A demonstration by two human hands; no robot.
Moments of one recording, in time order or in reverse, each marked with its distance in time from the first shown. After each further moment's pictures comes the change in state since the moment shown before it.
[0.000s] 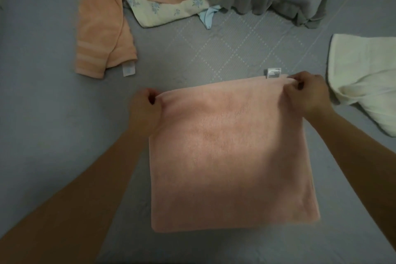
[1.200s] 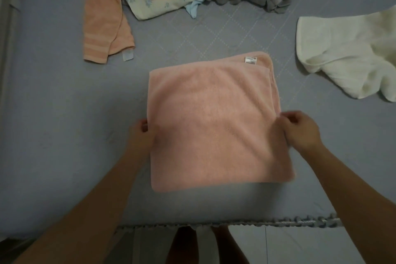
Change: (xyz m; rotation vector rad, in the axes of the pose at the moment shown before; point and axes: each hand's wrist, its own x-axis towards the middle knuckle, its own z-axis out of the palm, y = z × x) left_hand -0.140 -0.054 -0.019 -0.295 -0.187 -0.292; right_hand -0.169 0.066 -0.044 0.115 -0.144 0.263
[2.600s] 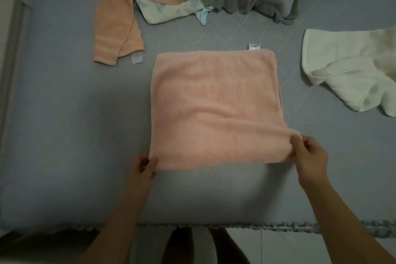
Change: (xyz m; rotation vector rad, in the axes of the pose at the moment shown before) left_hand -0.059 -0.081 -0.021 -0.122 0.023 -0.049; right_hand -0.035 0.026 0.009 0.334 0.190 0.029
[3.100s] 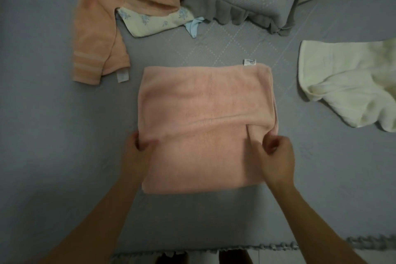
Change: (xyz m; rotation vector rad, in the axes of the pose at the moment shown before) left_hand 0.087 0.095 0.035 0.241 0.082 0.057; right_hand 0.007 -0.054 0.063 -0.296 -0.032 -0.023
